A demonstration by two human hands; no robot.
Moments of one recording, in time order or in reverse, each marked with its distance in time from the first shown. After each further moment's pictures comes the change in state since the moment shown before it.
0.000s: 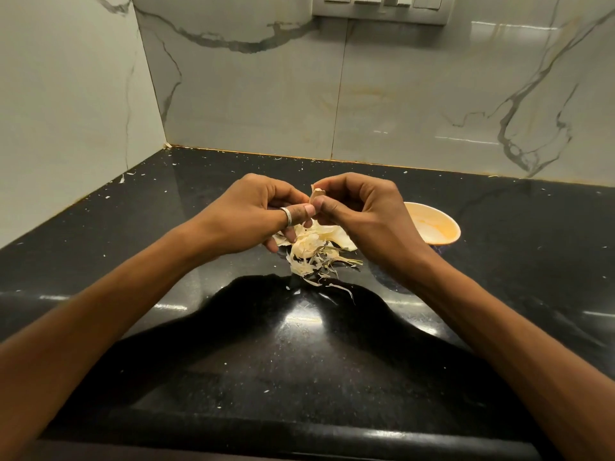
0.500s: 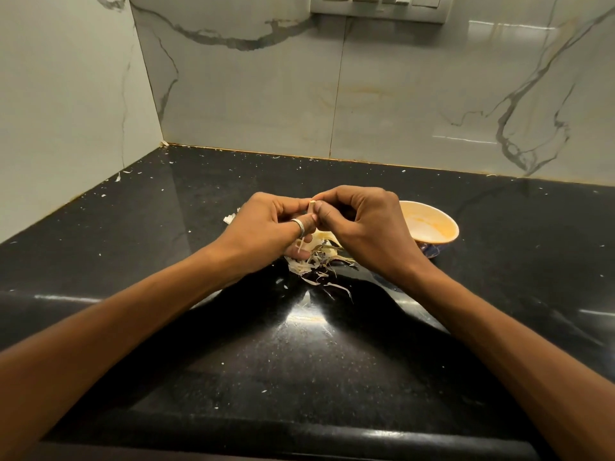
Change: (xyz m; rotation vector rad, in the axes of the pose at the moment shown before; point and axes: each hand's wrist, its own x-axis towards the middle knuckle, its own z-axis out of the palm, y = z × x) left_hand -0.001 -0.013 0.034 -0.276 0.087 -0.010; right_hand -0.004 0.007 0.003 -0.338 0.063 -0.136
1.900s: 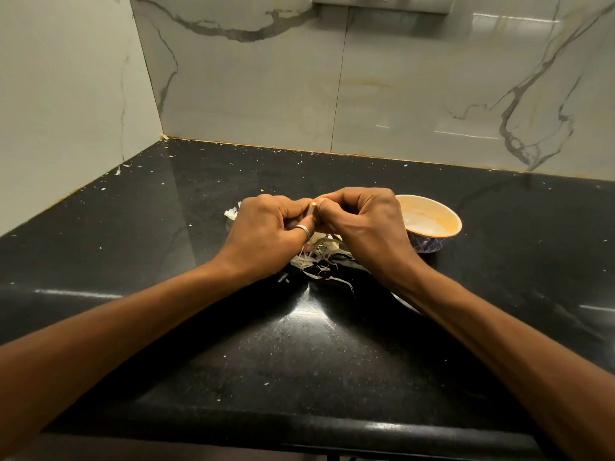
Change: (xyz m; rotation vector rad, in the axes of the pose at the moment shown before) left_hand 0.000 -0.022 0.003 0.509 0.262 0.304; right_hand -0.006 0.006 0.015 0.312 0.038 0.229
